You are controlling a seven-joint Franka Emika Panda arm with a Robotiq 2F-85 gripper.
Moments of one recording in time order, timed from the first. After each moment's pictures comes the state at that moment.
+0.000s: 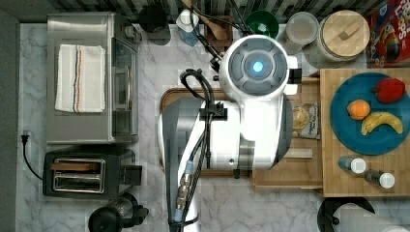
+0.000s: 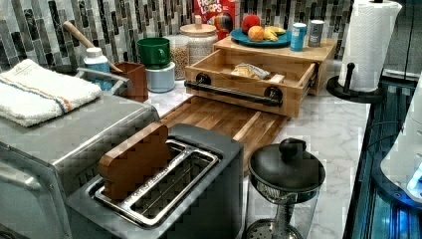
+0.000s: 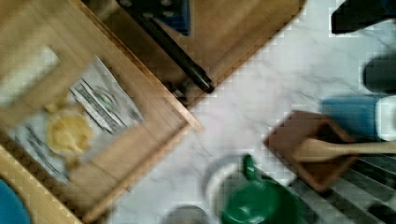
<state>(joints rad) 0.00 0.02 -0.03 -1.81 -0.03 0.42 -0.08</state>
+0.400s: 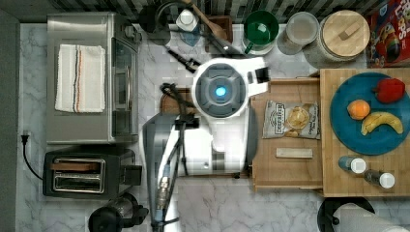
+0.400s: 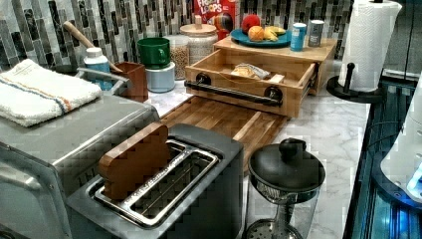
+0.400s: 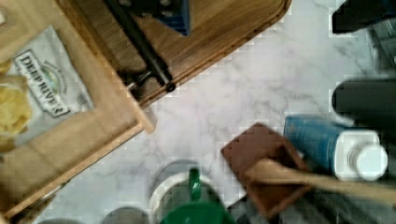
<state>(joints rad) 0.02 0.00 0.03 -1.95 -0.02 0.60 -0.16</state>
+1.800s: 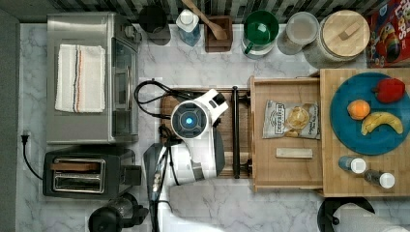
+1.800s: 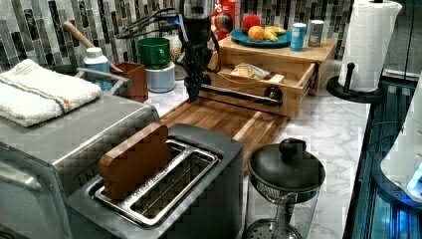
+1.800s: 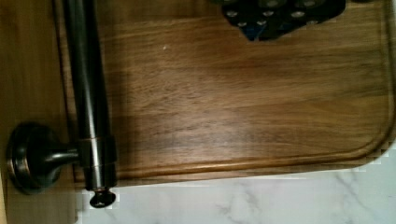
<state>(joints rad) 0.06 0.13 0.07 -2.32 -0.08 0.93 -0.51</state>
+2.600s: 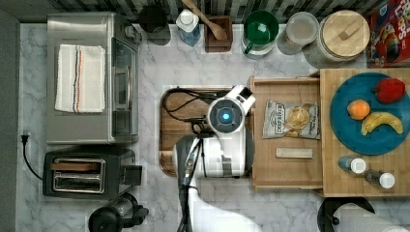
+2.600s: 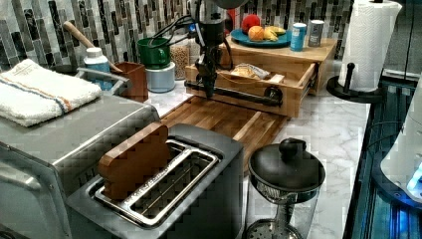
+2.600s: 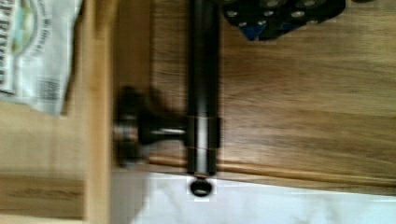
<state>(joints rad) -0.05 0.16 0.01 -2.32 -0.11 0.96 -0.81</state>
